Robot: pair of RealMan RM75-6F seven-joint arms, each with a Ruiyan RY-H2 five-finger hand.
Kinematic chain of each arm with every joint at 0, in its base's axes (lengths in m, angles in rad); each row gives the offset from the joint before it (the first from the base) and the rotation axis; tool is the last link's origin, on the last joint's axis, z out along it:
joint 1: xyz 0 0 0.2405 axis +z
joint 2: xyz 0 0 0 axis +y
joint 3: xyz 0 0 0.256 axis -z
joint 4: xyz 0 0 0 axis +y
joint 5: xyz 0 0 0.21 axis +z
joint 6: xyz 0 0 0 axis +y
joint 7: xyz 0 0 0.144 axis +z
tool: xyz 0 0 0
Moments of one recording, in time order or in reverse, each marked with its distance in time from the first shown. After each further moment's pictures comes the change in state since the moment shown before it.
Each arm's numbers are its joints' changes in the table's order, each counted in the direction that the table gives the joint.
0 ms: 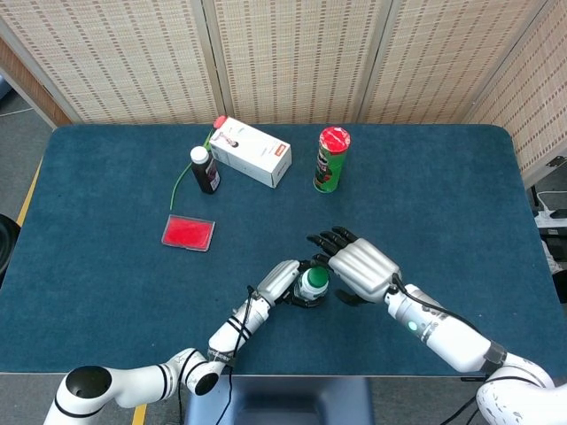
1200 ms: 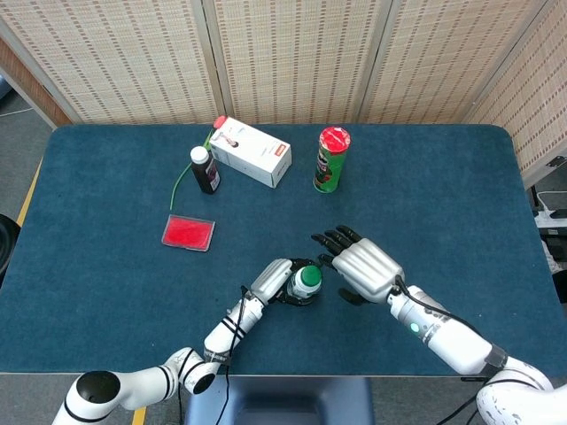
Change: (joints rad) left arm 0.008 -0.063 -0.059 0.179 0.077 0.103 -0.105; right arm -0.012 -0.020 0.032 0.005 -0.016 0.059 -0.034
